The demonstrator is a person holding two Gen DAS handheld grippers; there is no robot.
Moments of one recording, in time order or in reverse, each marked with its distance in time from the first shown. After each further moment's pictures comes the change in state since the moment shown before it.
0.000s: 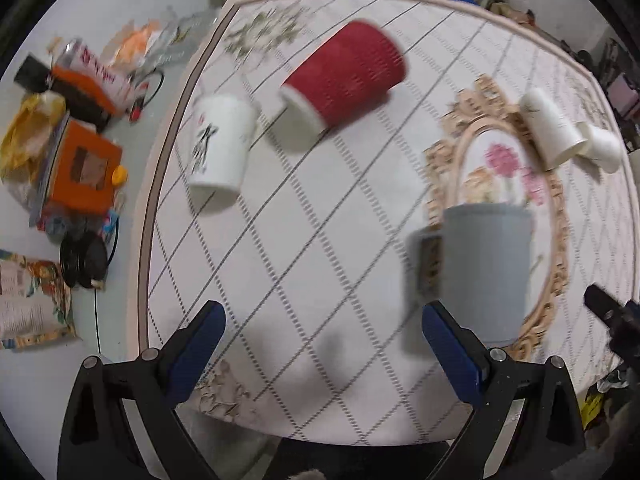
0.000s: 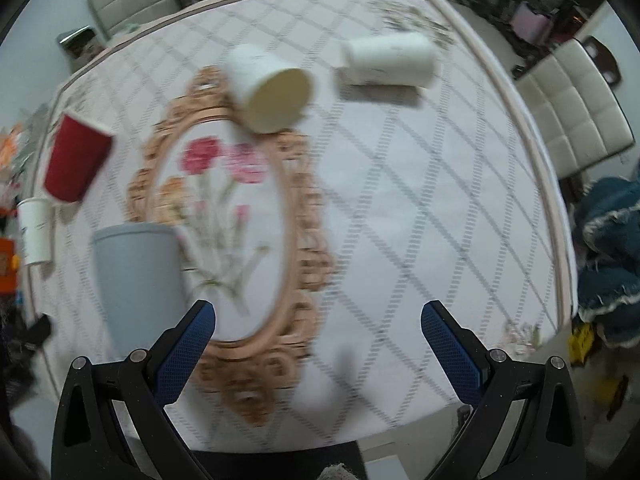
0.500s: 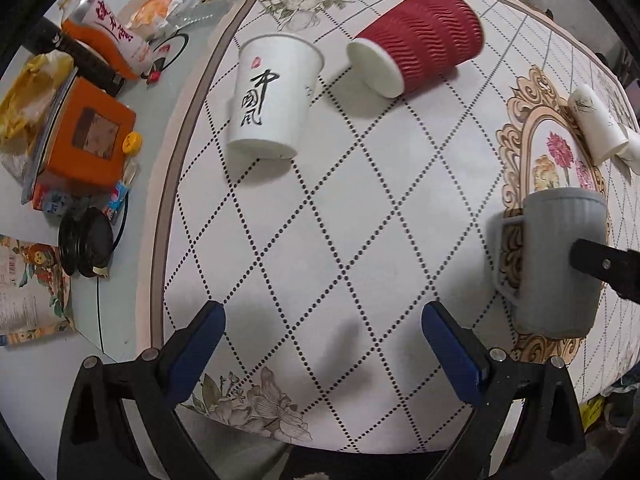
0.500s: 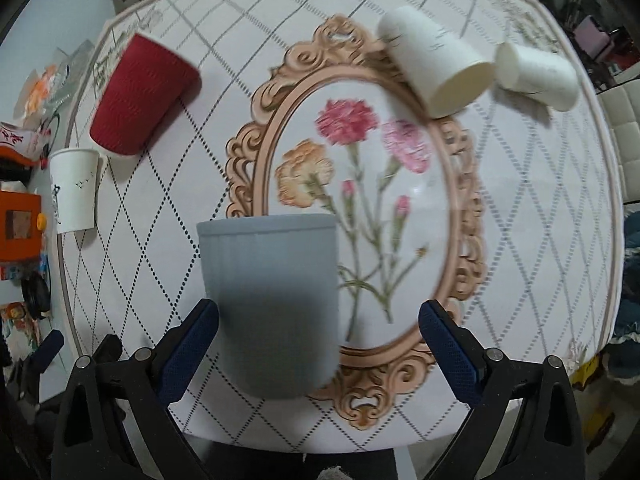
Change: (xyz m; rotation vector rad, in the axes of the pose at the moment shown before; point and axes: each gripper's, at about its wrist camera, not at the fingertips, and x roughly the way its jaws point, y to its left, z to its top) left arm 0.033 0.049 -0.009 -0.028 0.040 0.015; right arm 0.034 0.104 0.018 -0.128 0.158 0.106
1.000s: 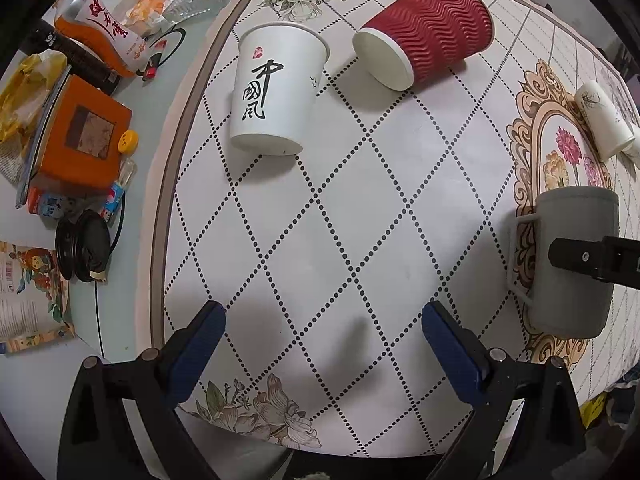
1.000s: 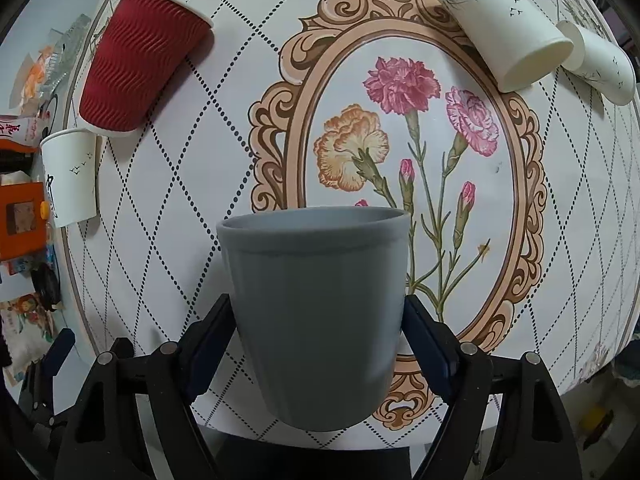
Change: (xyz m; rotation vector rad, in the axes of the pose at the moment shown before) left arm 0.008 0.004 0.003 0.016 0.013 0.004; right arm 0.037 0.021 0.014 -0.006 0.129 0.060
